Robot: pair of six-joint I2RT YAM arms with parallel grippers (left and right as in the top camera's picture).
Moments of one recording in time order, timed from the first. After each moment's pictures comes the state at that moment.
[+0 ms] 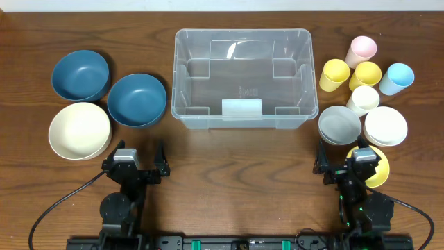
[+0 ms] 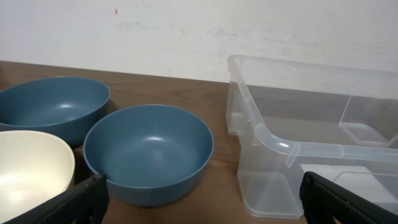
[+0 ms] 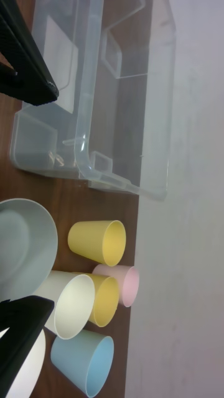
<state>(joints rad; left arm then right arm) -0.08 0.01 0.02 -0.12 -0.02 -0.15 0.00 0.01 0.01 -0.06 -0.11 0.01</state>
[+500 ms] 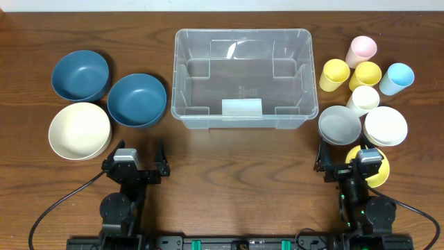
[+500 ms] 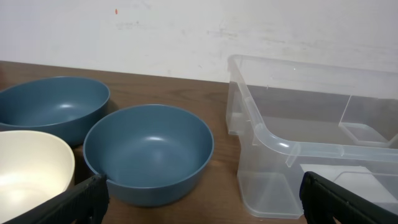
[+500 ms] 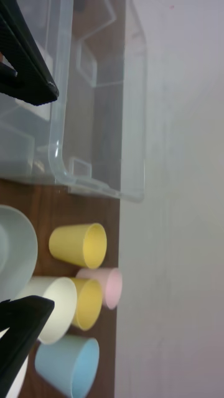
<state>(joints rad) -0.08 0.01 0.02 -0.12 -0.02 -0.15 0.00 0.01 0.01 0.02 -0.12 0.09</state>
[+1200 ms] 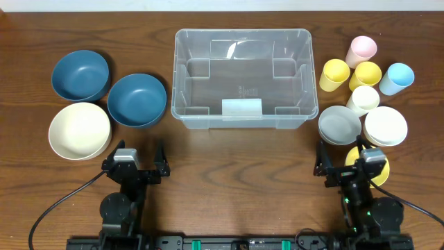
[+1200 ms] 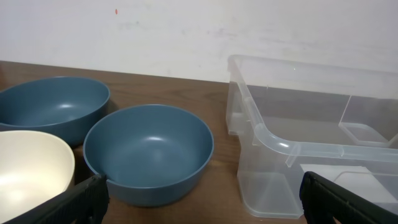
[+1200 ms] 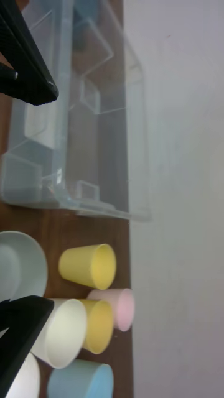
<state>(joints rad) -0.08 0.01 0.02 -0.12 -0.02 -0.15 0.00 0.01 0.16 -0.20 -0.17 0.16</state>
